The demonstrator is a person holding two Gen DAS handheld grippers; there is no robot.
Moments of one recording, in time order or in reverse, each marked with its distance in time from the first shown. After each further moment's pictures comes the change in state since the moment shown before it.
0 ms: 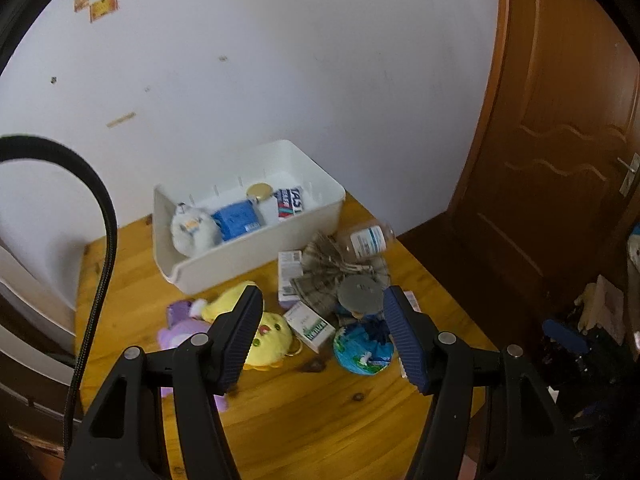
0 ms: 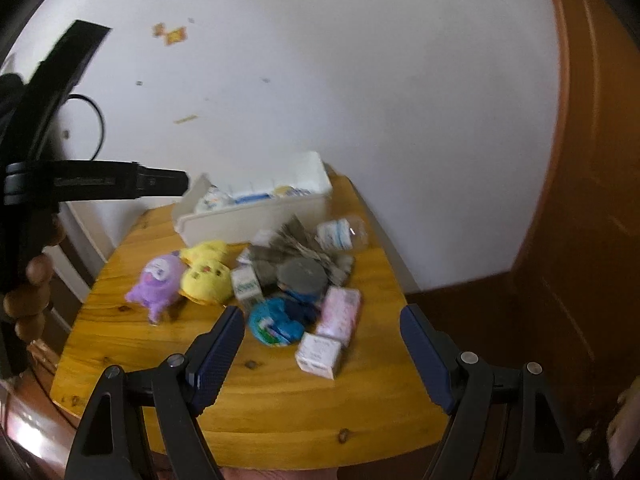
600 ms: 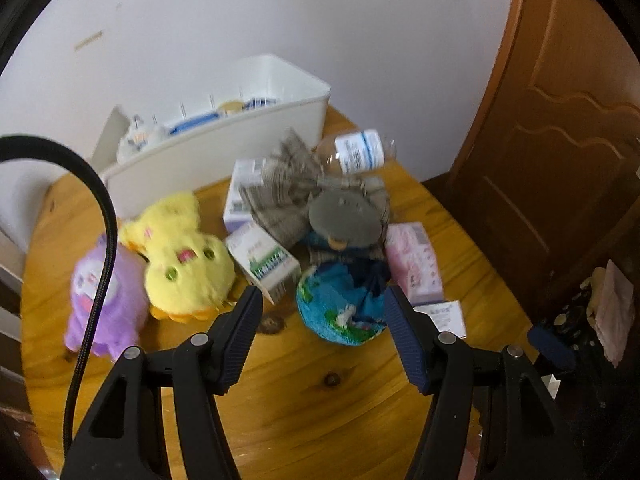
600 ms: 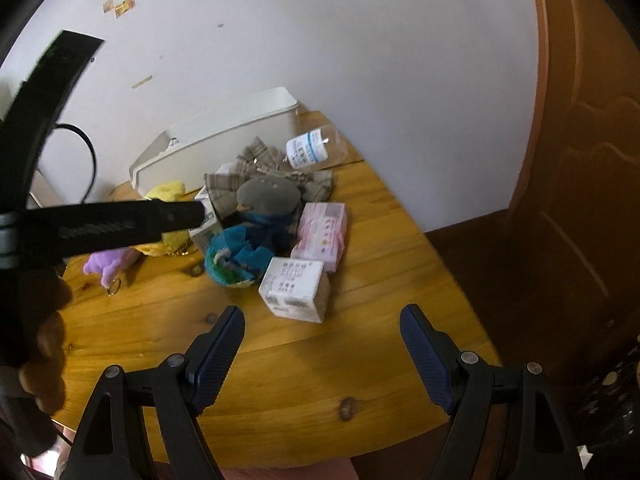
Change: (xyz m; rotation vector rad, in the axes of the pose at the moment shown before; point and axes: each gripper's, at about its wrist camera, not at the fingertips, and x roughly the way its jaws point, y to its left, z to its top) left arm 0.100 -0.023 -0.069 -0.078 0.151 -0.004; right arm 0.070 -0.009 -0.062 0.107 0.121 -0.020
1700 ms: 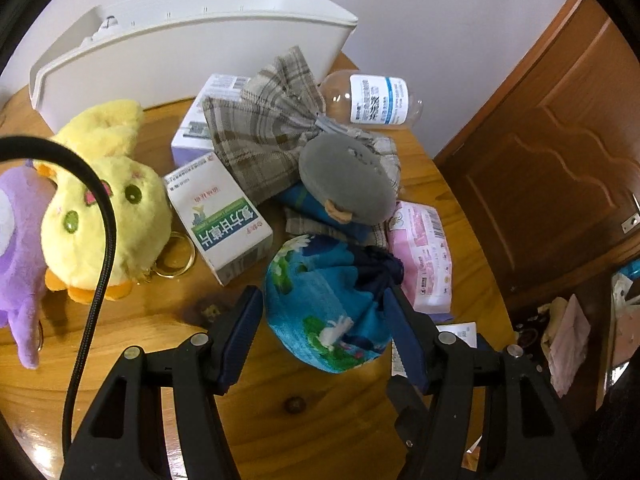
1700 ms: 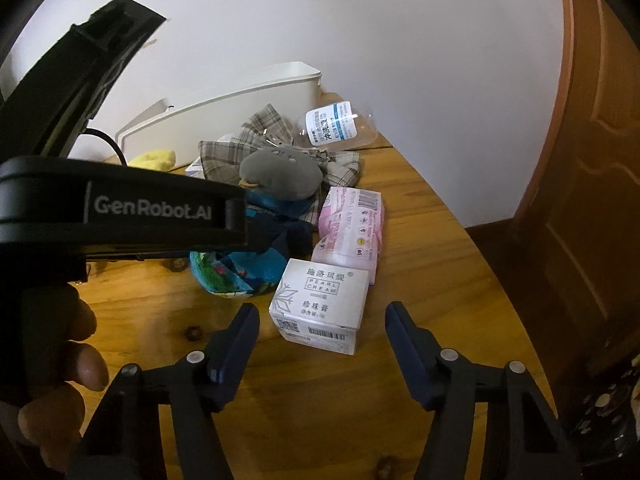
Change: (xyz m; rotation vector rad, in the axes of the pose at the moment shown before) left arm 0.063 0.017 -0.008 -0.223 0.141 -0.151; right arm 0.054 0.026 0.006 -0.083 0.029 -0.042
